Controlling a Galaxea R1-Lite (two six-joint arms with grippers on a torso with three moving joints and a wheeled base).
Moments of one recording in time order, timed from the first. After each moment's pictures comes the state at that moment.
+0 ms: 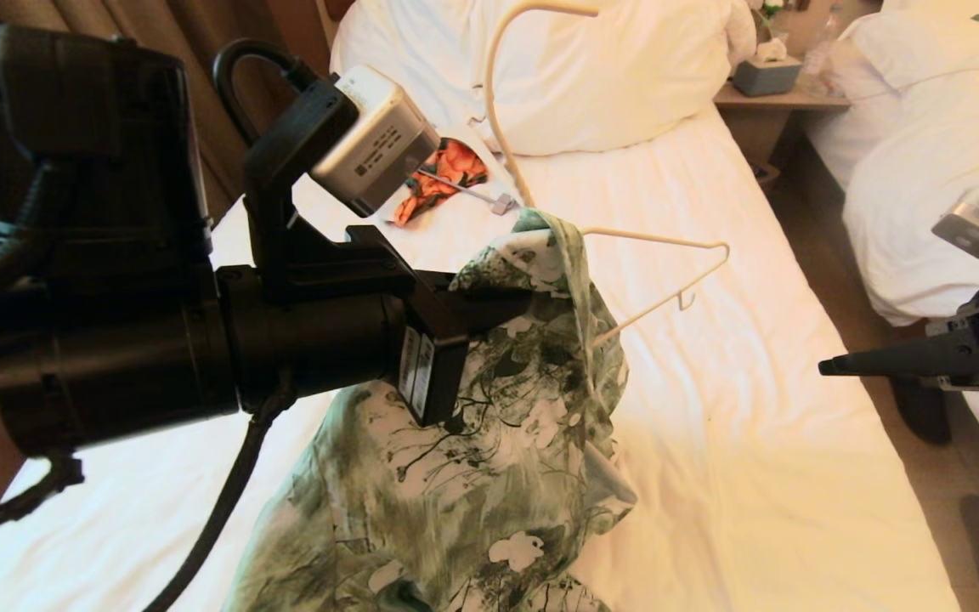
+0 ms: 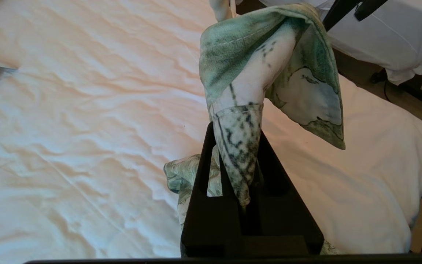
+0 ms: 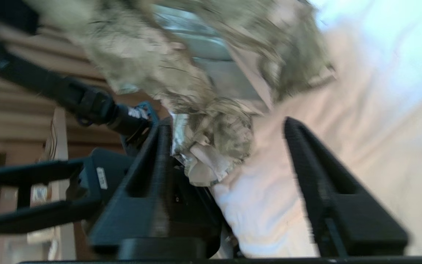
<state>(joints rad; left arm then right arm) -0.86 1.42 -1.08 -0.17 -0.05 0.27 -0.08 1.55 -1.28 0.63 1.13 -0.24</state>
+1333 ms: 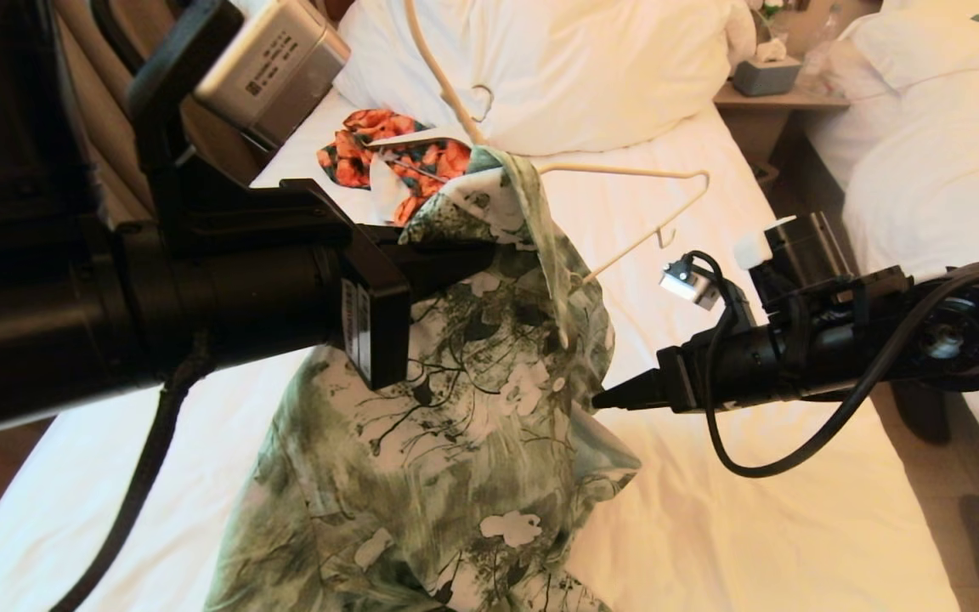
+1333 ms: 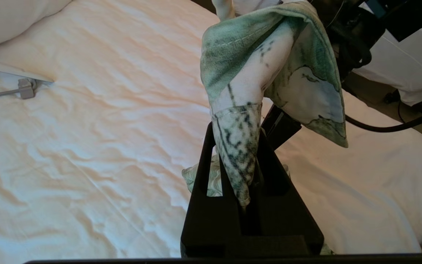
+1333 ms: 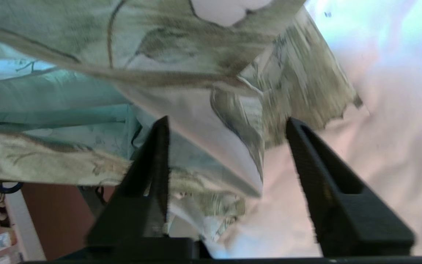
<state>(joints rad) -0.84 1.36 -1.10 -0.17 -0.02 0.28 0.46 1.82 -1.29 0.14 0.55 0.26</state>
